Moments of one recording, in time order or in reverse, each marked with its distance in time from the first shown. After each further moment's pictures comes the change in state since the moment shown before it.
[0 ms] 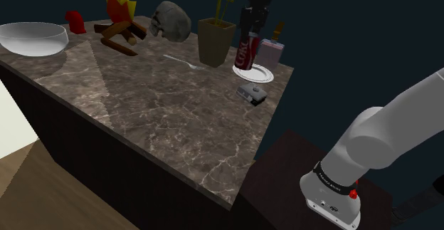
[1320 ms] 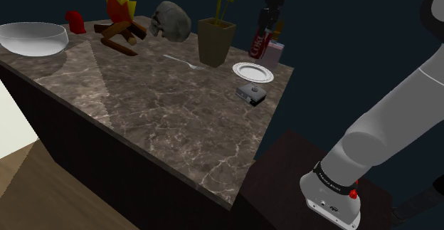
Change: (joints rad) arm -0.126 0.150 -0.192 0.132 -0.044 0.017 -0.312
